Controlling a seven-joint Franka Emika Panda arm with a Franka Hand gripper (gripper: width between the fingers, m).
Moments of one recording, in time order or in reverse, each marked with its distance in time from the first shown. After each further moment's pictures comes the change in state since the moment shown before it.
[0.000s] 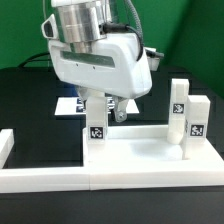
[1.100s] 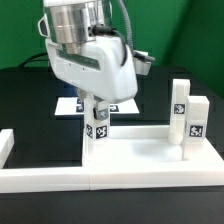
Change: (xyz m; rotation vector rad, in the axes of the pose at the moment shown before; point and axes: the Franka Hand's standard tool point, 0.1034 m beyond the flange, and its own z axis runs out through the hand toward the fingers) arm 0.009 0.008 -0.001 -0.014 -0.003 0.481
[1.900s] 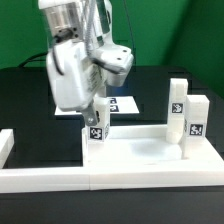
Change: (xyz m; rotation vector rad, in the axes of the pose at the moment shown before) arm -0.003 -0.003 0.001 0.022 -0.038 0.420
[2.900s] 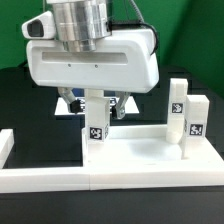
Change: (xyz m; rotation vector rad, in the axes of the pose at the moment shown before) arm 0.006 -0.002 -0.002 -0.049 0.069 -1.177
